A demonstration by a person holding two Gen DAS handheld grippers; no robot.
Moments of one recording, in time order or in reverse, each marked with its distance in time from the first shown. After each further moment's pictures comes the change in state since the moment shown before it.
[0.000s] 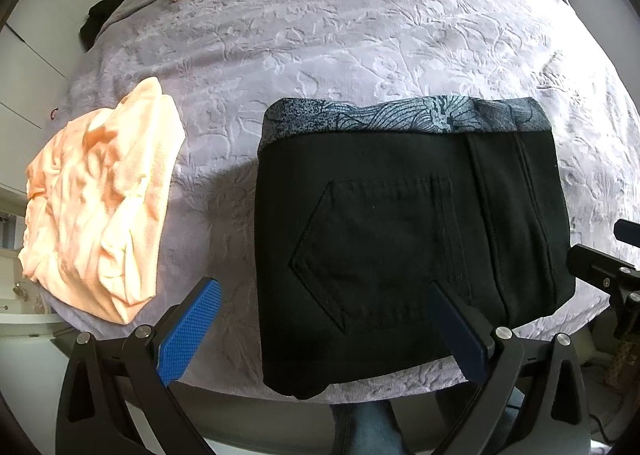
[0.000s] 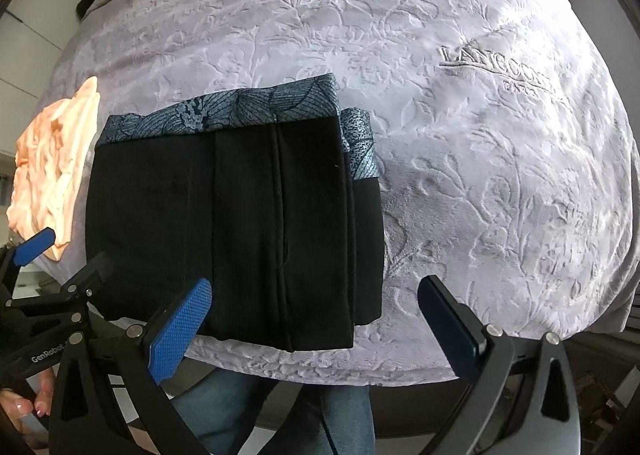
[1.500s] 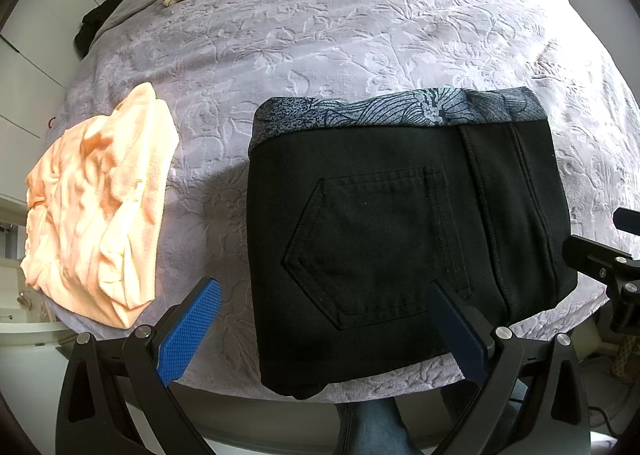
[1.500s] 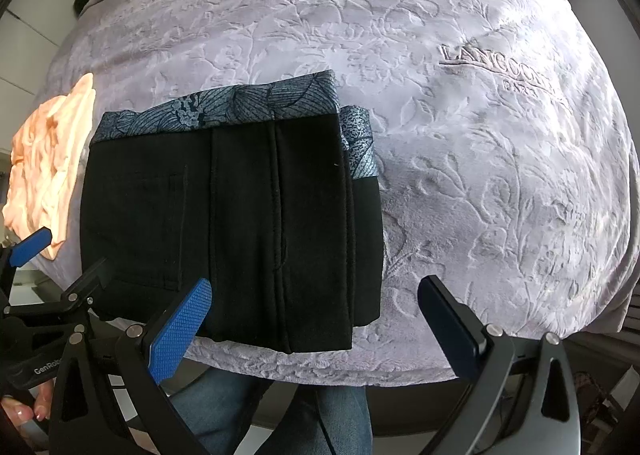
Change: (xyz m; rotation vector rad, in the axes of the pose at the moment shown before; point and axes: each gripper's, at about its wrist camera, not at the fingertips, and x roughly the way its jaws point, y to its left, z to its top) left arm 0.002 -0.007 -0.002 0.023 0.005 0.007; right arm 0.004 -0.001 0.002 -0.008 0.013 -0.015
